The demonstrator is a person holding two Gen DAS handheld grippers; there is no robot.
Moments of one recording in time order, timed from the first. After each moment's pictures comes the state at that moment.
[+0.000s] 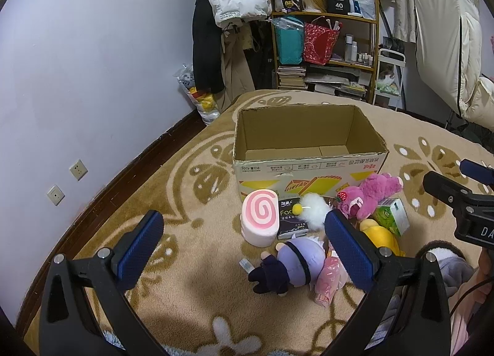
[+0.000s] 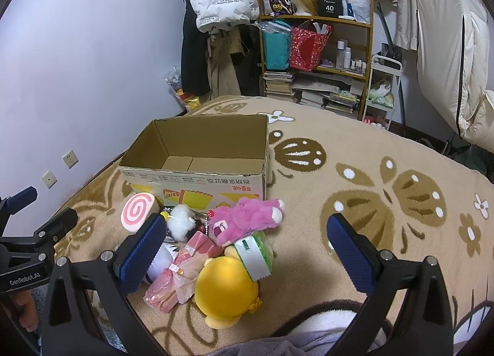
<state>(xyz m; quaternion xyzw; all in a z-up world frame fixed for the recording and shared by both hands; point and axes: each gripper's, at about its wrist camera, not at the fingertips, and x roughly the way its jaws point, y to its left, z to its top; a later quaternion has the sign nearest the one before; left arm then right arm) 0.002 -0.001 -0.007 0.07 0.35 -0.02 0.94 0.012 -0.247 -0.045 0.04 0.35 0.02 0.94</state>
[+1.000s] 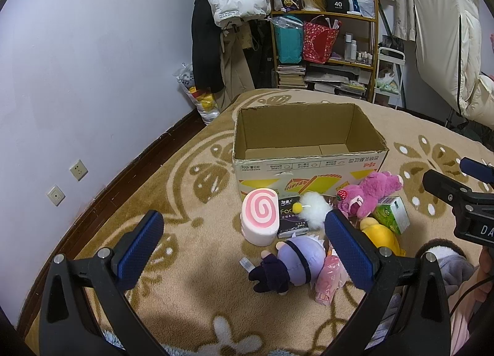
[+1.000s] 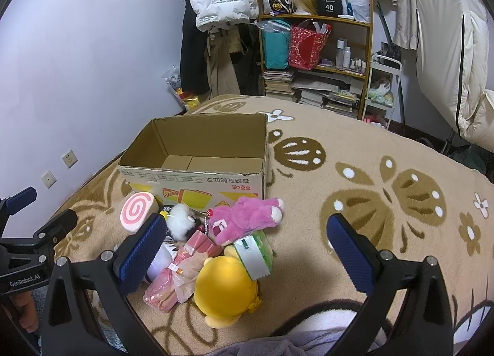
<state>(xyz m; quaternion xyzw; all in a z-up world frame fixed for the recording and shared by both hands) 0.002 -0.002 -0.009 0.07 0.35 -0.02 0.93 0.012 -0.246 -0.046 0.04 0.35 0.02 0.94</state>
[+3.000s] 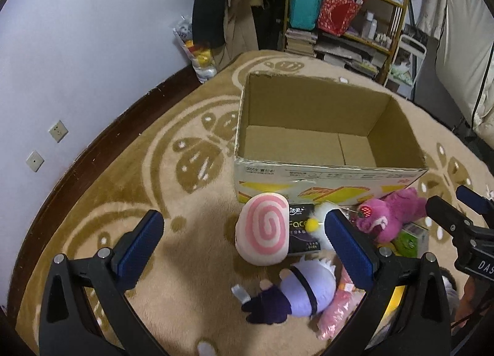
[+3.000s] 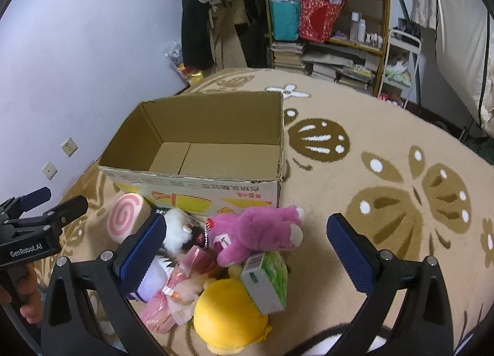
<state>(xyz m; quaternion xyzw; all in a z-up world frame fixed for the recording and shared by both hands) 0.104 0.013 -0.050 0.02 0.46 -0.02 0.89 0.092 -0.244 -0.087 0.06 0.42 0.04 0.90</state>
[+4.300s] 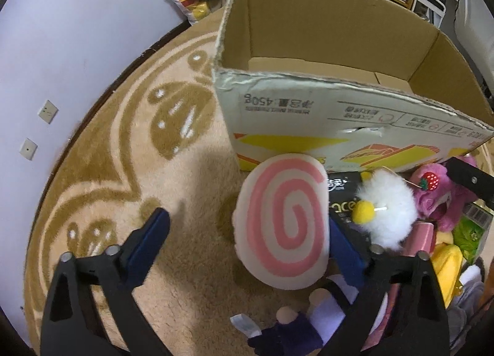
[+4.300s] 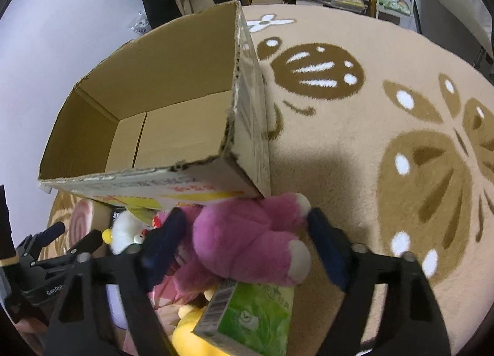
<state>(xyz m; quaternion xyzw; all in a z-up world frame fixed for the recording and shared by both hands) 0.145 0.006 -0.140 0.05 0.55 -0.02 0.84 0.149 -0.271 -0.166 0.15 0.52 0.02 0.84</state>
